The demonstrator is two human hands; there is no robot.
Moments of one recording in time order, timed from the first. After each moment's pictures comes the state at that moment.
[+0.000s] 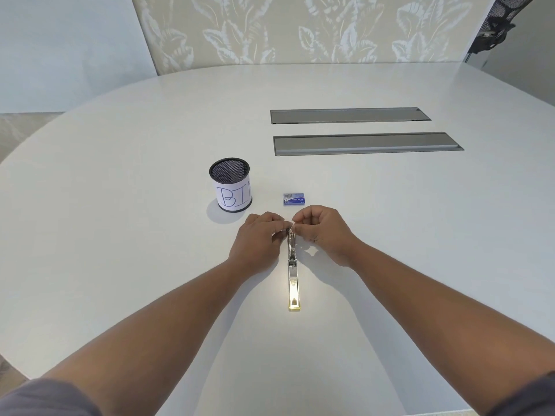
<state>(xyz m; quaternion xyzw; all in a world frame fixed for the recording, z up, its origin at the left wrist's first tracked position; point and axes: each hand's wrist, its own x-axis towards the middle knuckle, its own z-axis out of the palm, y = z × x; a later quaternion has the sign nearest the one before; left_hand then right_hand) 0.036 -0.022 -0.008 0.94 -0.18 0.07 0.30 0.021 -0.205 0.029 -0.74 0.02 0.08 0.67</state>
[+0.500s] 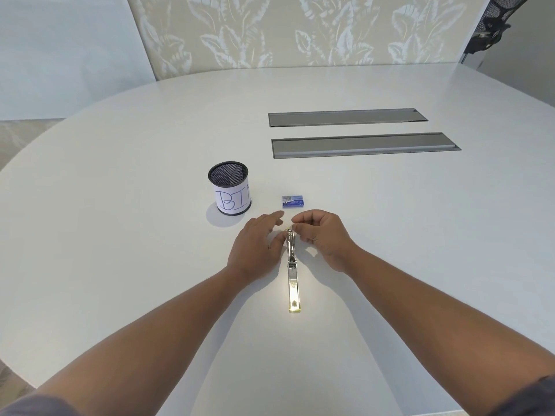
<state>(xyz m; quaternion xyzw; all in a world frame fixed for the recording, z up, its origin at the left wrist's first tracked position) 0.022 -0.020 -0.004 0.92 -0.17 0.09 0.35 0.020 -0.201 0.021 -0.68 0.07 0.06 0.73</state>
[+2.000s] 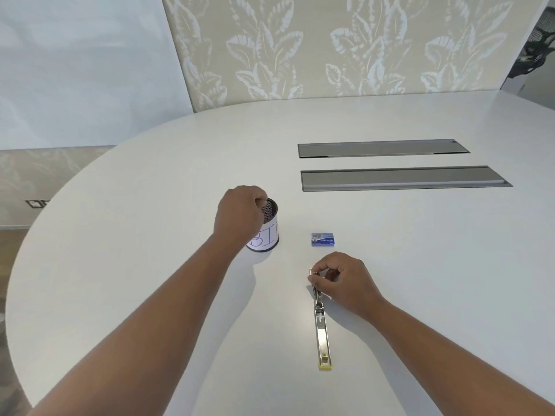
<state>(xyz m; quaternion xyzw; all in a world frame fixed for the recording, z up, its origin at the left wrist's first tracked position) 0.115 0.037 0.106 0.95 -0.02 0.16 0.28 0.036 -0.195 0.000 -0.86 -0.08 -0.04 0.50</state>
